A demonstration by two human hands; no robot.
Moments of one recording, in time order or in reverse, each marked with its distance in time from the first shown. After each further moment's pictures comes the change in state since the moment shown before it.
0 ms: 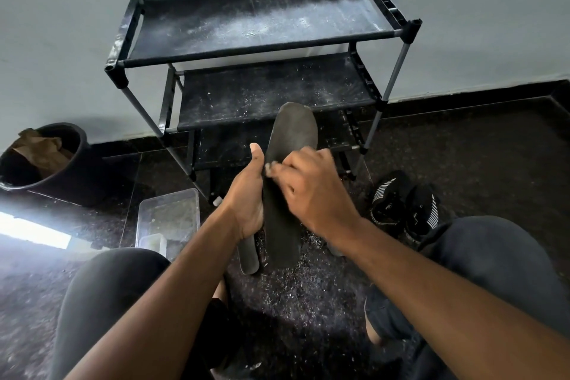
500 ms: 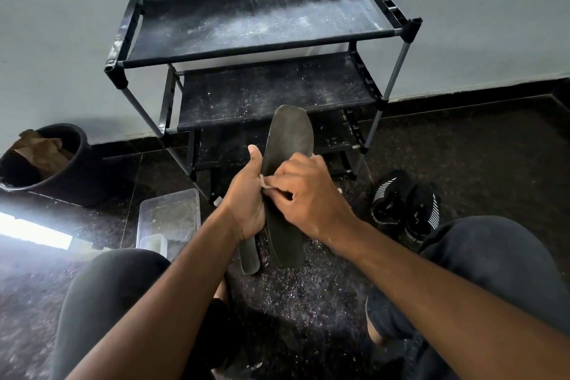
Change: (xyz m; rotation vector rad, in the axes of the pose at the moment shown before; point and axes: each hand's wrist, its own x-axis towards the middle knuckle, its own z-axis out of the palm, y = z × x) left_hand 0.000 -0.001 0.001 -0.041 -0.025 -0.012; right_hand -0.001 -0.004 -0.001 0.219 -0.084 0.007
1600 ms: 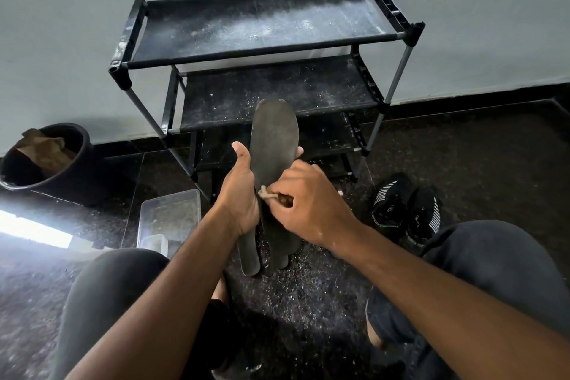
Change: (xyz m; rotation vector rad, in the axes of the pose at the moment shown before) left_hand 0.001 0.007 -0.005 0.003 0.012 0.123; right_hand -0.003 -0.008 -0.004 0.044 -0.120 0.105
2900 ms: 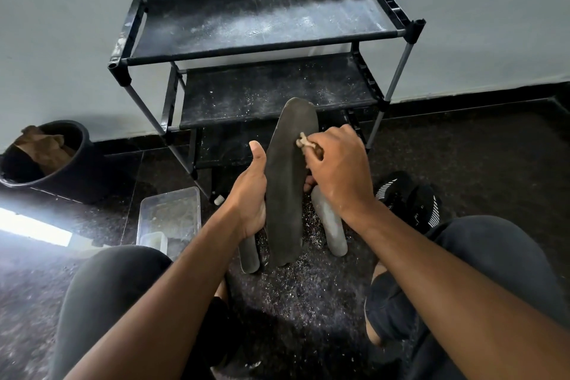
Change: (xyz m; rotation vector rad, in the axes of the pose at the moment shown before) left_hand 0.002 -0.011 0.004 0.158 0.103 -0.051; right_hand 0.022 0.038 -0.017 -0.172 0.335 0.227
